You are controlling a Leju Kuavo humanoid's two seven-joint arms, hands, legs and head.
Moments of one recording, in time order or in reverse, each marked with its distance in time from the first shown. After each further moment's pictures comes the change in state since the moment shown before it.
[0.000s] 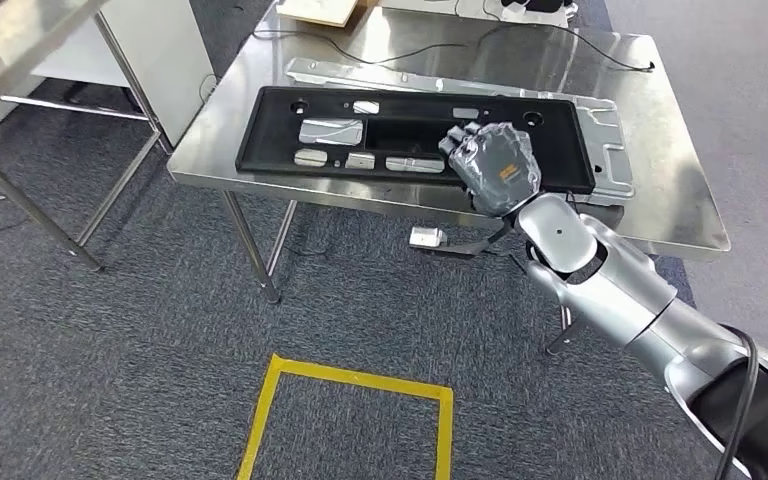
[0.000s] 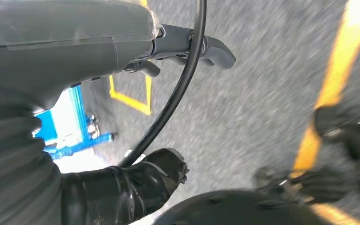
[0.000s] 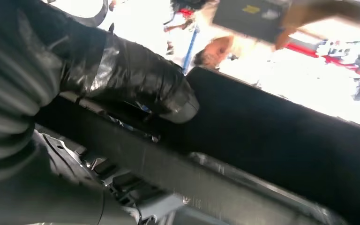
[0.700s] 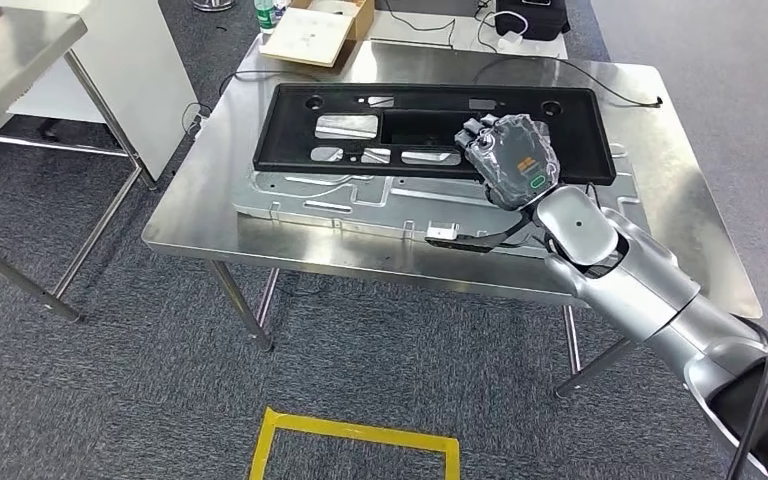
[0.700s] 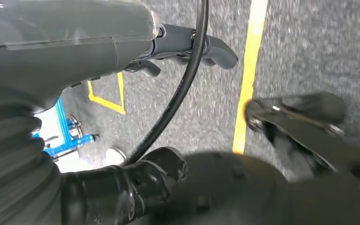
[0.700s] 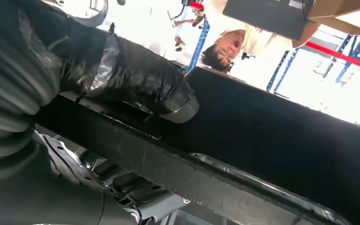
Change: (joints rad) left arm -0.017 -0.006 -0.004 0.001 0.007 -0.006 -0.001; right arm -0.002 -0.053 -0.021 -0.012 -0.028 0.021 -0.019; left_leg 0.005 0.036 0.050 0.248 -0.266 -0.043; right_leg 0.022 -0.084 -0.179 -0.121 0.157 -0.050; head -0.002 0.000
